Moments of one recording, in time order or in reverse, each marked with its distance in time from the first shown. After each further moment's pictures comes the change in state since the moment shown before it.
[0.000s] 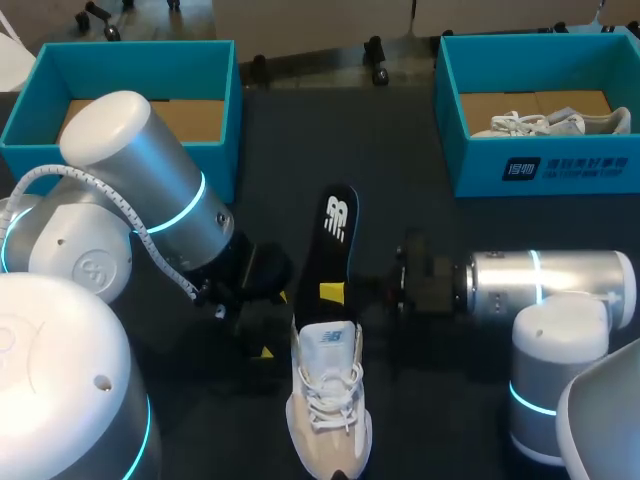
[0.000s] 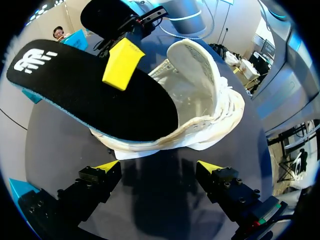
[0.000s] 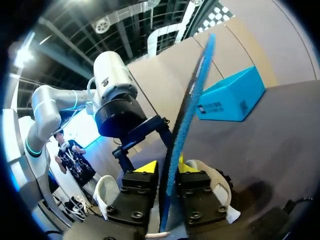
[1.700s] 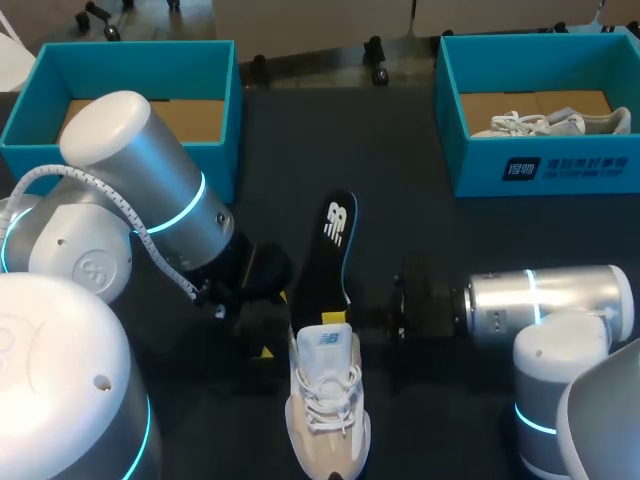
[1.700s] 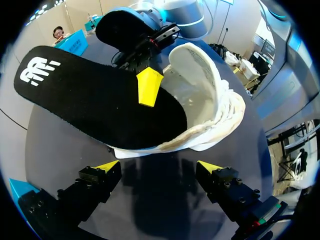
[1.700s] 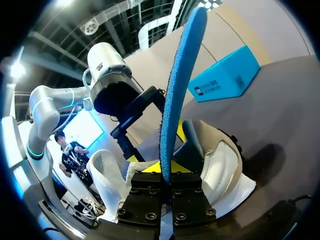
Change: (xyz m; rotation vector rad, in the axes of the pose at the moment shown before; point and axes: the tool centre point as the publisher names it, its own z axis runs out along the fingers) left arm 0.000 0.000 0.000 0.000 0.000 0.000; right arm 0.006 -0.048 -0.002 0.086 0.002 0.100
